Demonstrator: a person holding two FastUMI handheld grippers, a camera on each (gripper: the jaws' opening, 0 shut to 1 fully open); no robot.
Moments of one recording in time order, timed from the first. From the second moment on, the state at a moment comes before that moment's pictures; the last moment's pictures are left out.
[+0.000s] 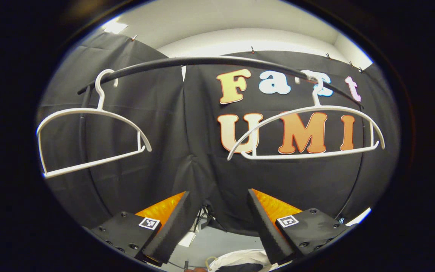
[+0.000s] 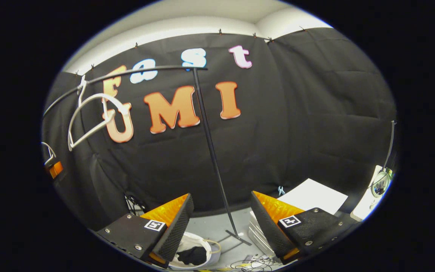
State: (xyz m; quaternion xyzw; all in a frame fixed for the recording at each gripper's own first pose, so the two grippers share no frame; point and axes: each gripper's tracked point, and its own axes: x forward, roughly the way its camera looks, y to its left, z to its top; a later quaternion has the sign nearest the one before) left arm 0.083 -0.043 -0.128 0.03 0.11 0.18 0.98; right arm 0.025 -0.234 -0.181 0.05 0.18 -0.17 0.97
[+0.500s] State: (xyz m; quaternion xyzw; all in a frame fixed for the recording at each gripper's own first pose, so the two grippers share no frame) left arm 0.072 -0.052 -0.104 0.02 0.08 0.11 0.99; right arm -0.013 -0.171 -0.098 0.00 0.10 -0.17 0.98
